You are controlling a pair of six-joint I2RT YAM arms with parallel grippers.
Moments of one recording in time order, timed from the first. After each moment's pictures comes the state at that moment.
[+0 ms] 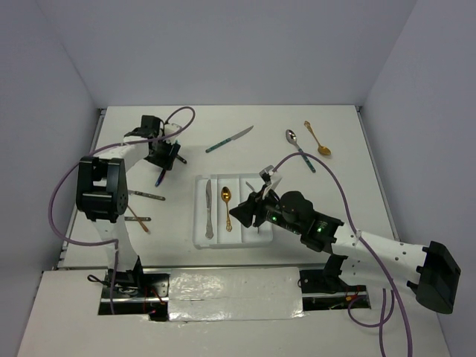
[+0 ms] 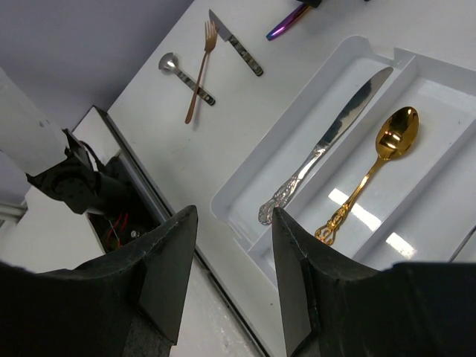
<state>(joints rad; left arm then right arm) -0.04 1.93 1.35 -0.48 0.09 0.34 0.99 0.93 0.53 0.19 0.02 0.55</state>
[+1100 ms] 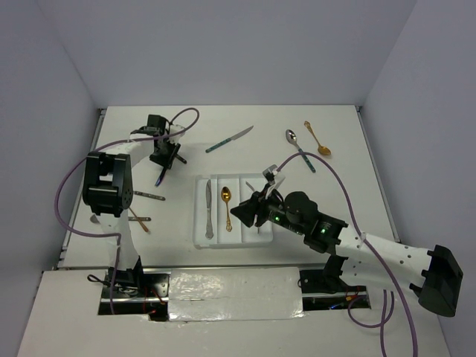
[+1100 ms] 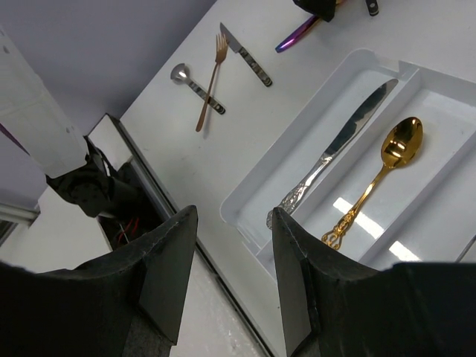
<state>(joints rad) -0.07 2.01 1.42 -0.51 0.05 0.33 0.99 0.88 0.53 0.19 0.02 0.56</state>
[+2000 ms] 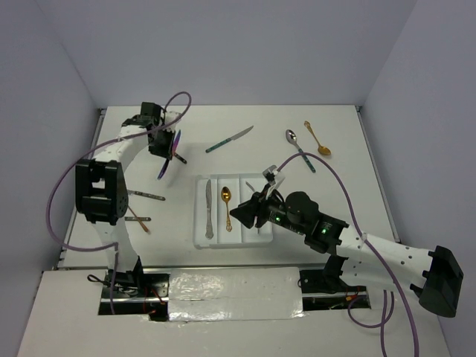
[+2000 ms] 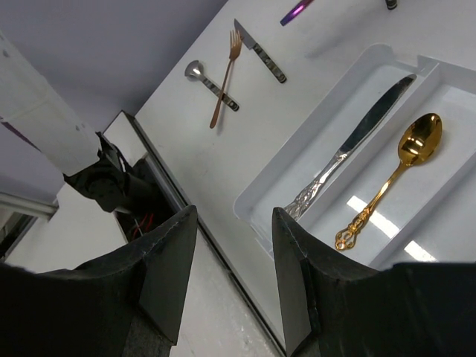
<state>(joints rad) -0.07 1.94 1.53 -0.68 0.15 0.20 0.99 0.87 0.53 0.19 -0.02 0.58</state>
